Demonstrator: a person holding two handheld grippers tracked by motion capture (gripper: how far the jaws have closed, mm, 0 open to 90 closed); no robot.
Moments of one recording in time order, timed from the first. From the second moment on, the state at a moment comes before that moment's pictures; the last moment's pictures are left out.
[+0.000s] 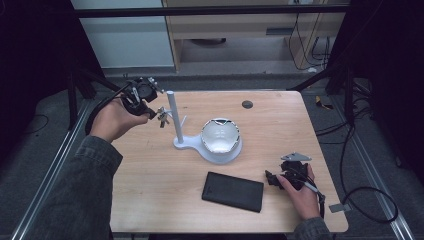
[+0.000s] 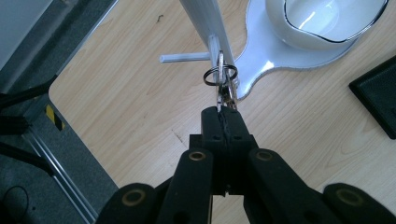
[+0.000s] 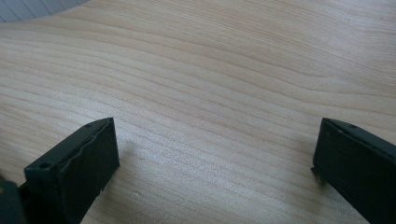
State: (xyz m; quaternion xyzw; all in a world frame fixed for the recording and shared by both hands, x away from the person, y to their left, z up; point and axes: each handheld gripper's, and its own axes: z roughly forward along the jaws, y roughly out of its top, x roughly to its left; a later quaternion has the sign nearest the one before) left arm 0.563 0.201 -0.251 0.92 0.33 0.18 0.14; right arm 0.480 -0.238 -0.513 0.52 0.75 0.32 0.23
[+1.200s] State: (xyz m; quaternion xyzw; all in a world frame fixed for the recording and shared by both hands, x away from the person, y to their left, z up) left arm 0.529 0.219 -0.279 0.89 0.31 0.24 0.21; right arm 0.479 -0.237 -0.513 0.52 0.76 0.32 0.22
